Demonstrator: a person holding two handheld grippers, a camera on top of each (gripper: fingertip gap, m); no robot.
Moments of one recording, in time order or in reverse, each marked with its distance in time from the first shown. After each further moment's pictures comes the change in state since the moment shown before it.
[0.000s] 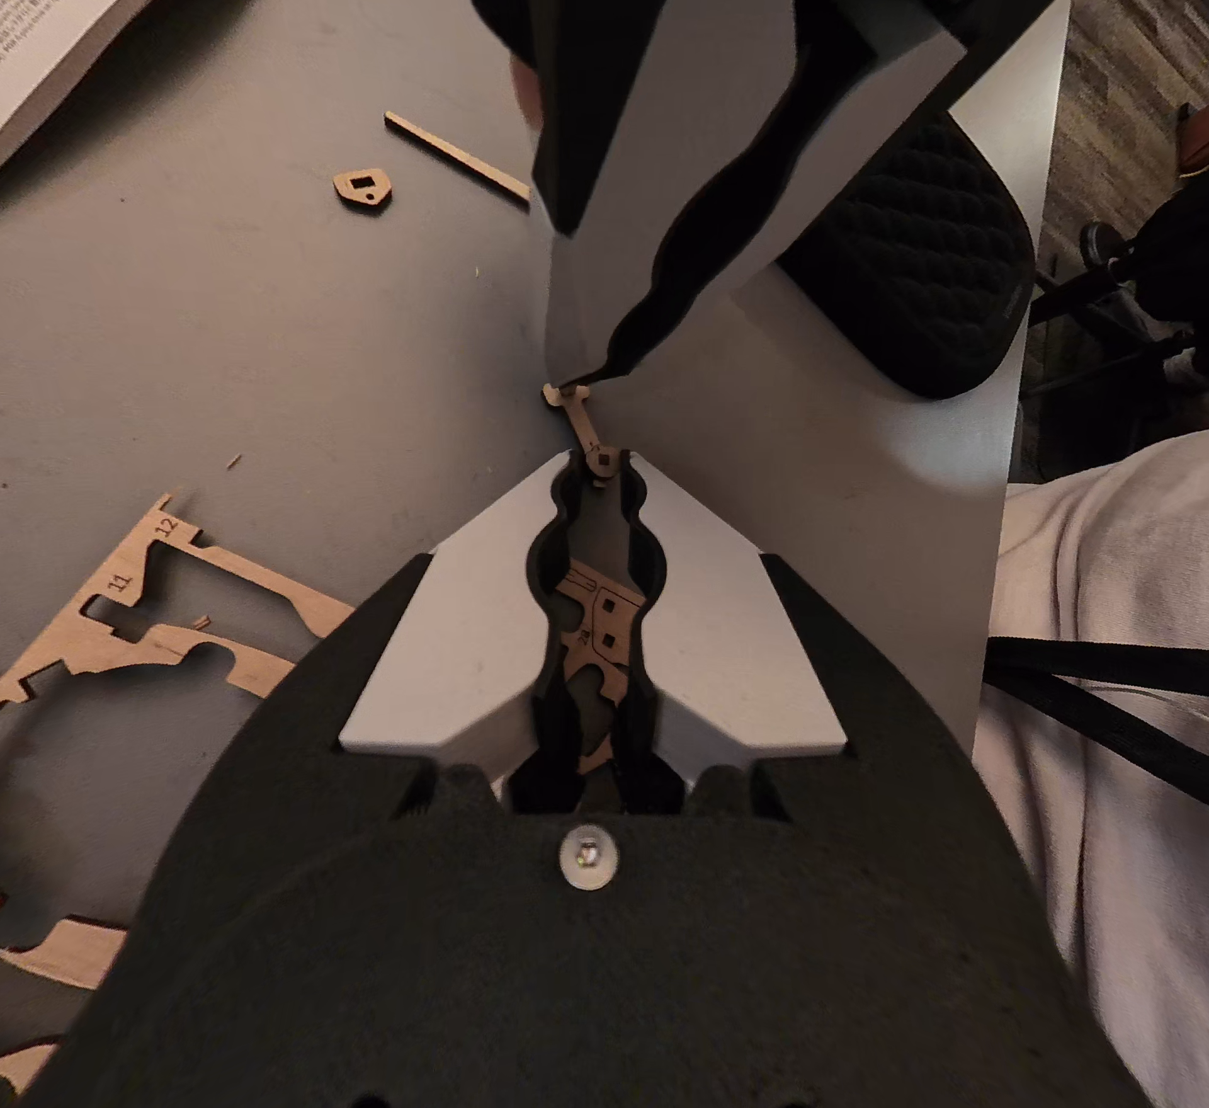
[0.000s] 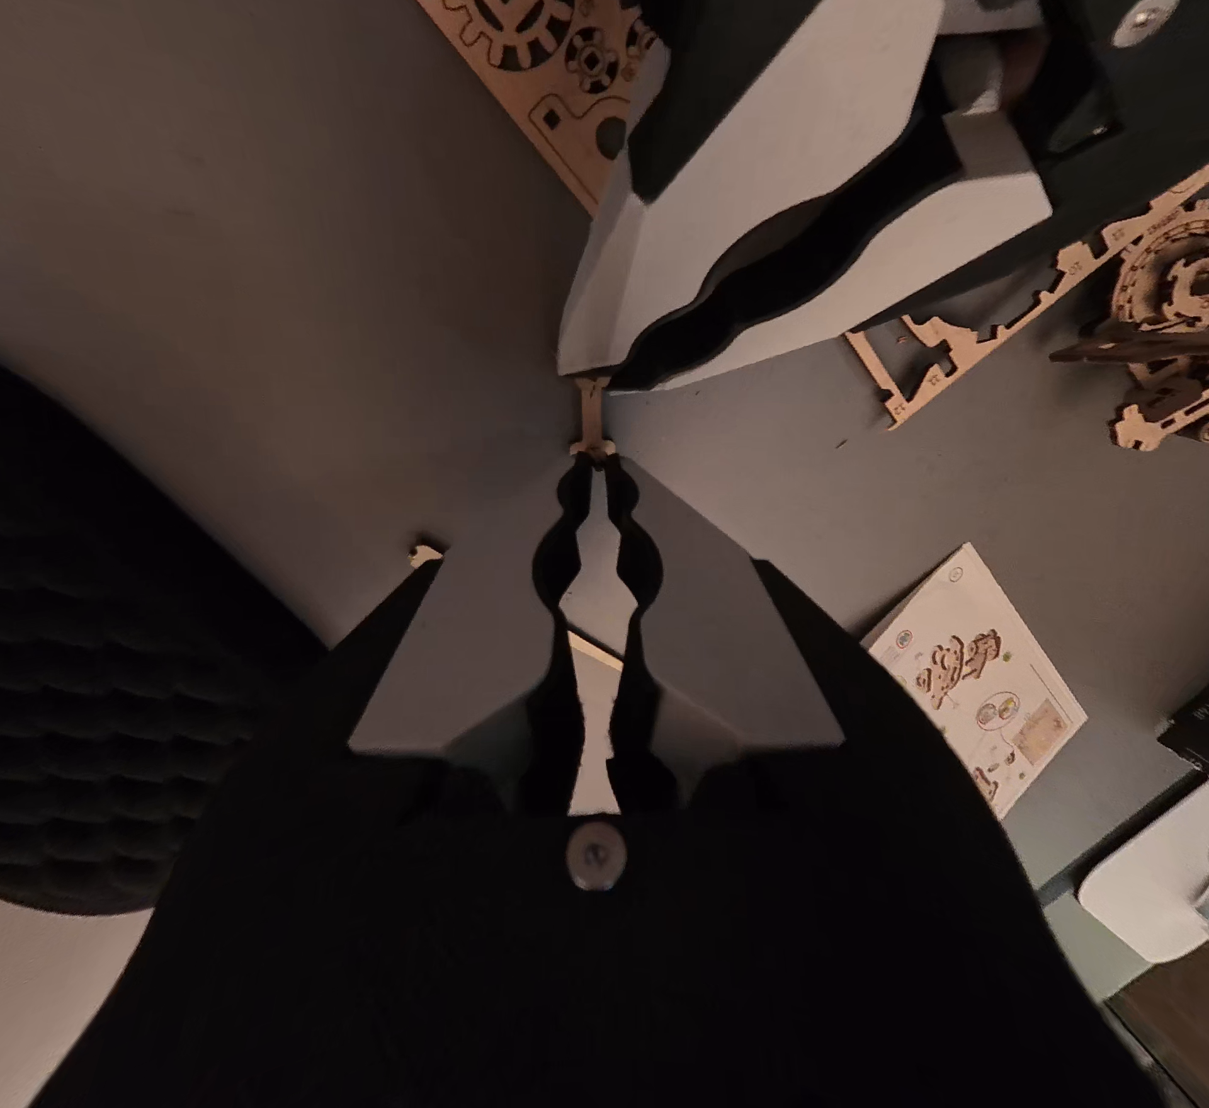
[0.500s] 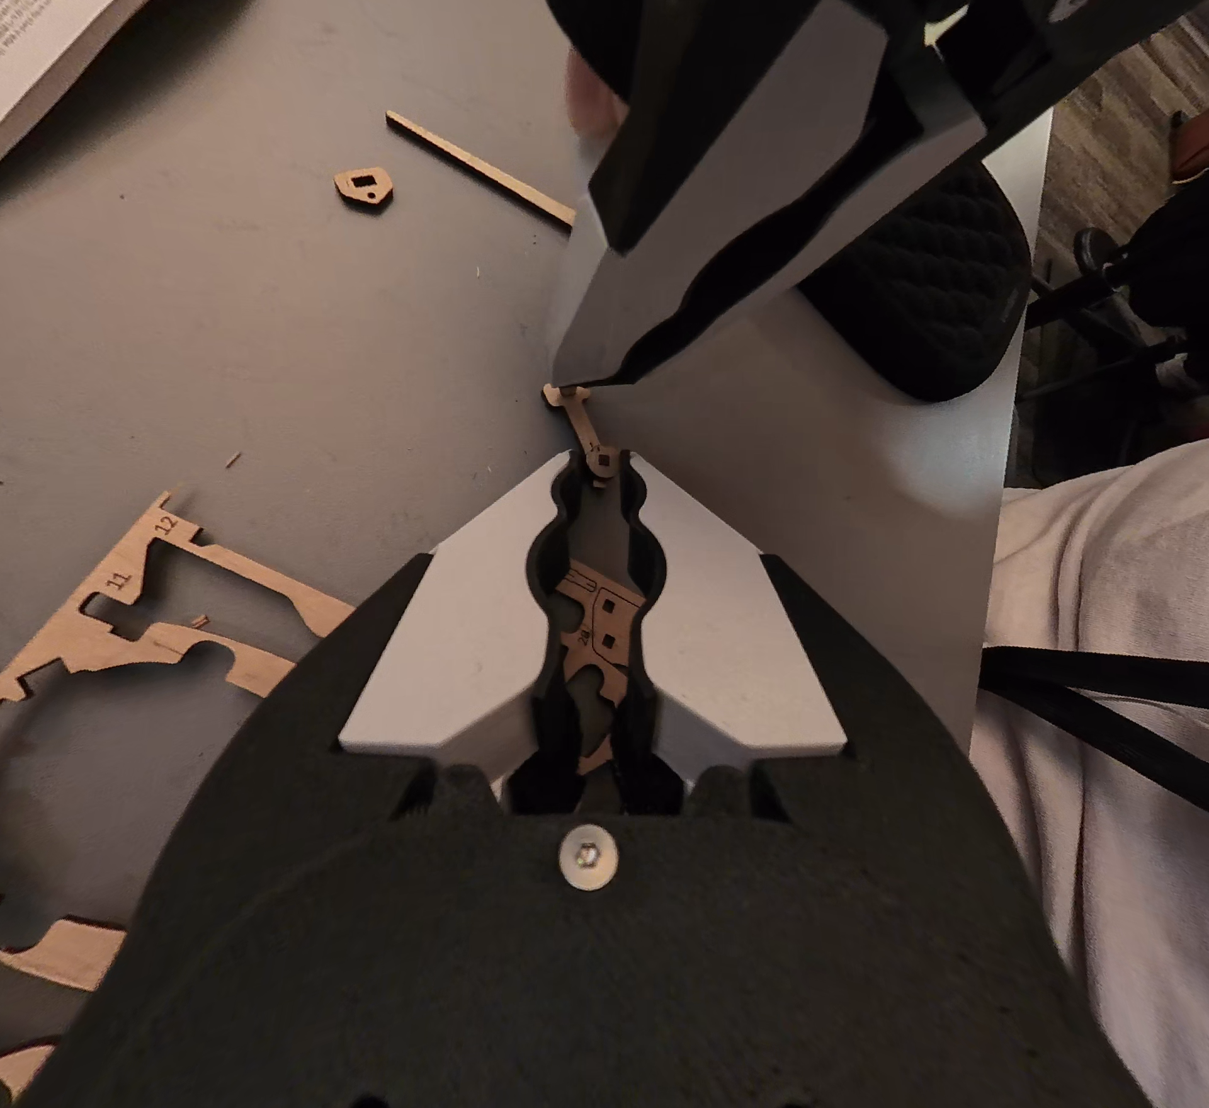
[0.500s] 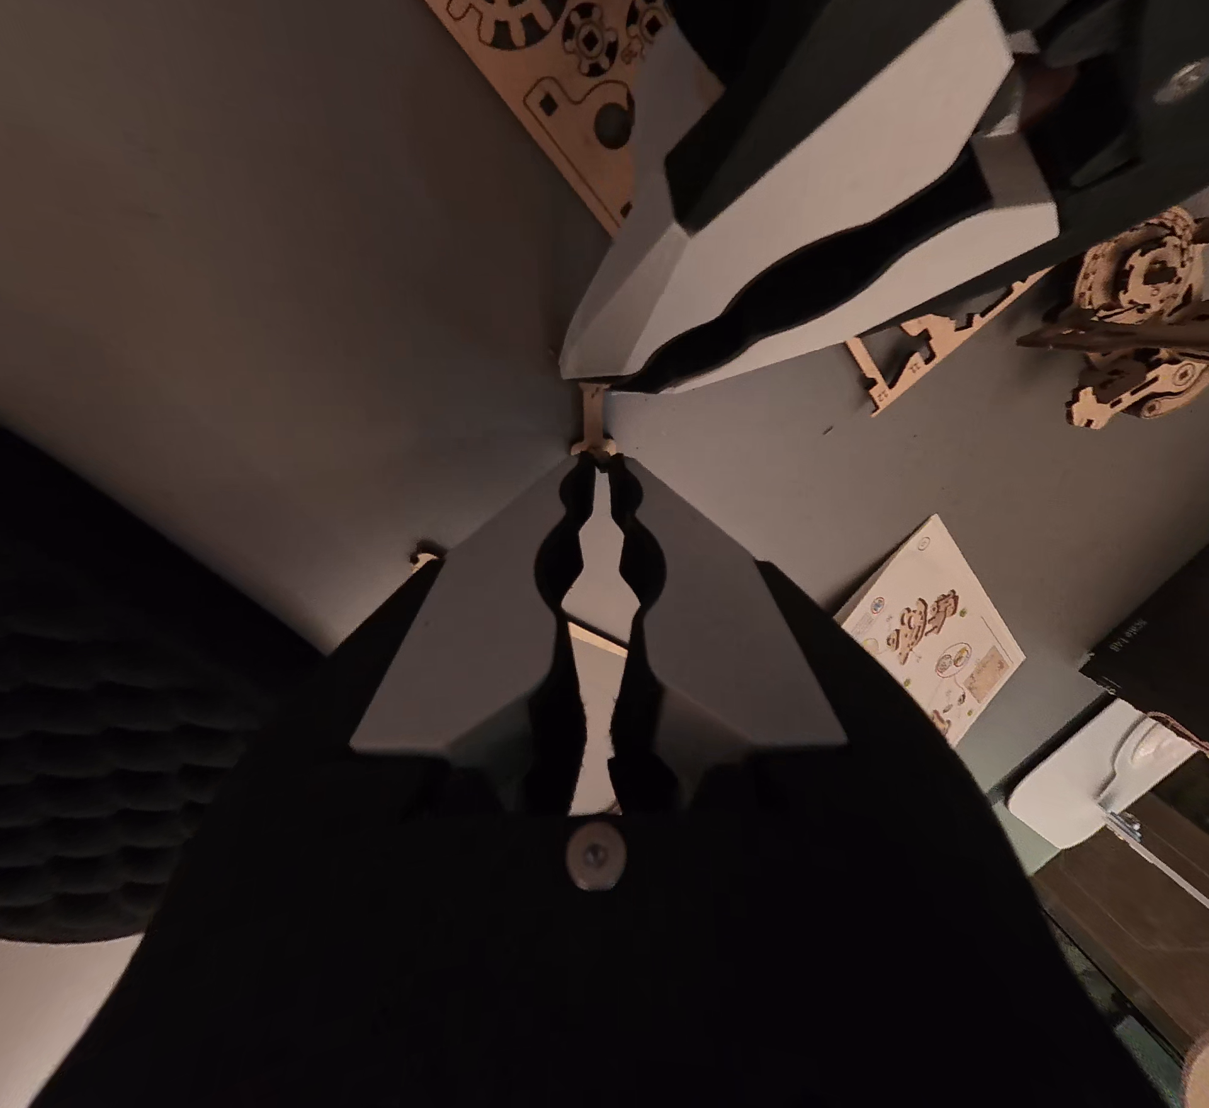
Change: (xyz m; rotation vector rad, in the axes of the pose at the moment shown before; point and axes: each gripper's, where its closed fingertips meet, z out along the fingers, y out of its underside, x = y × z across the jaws) left arm 0.000 0.000 0.000 0.003 0.004 -0.008; right arm 0.000 0.001 0.001 -0.087 0.102 -0.015
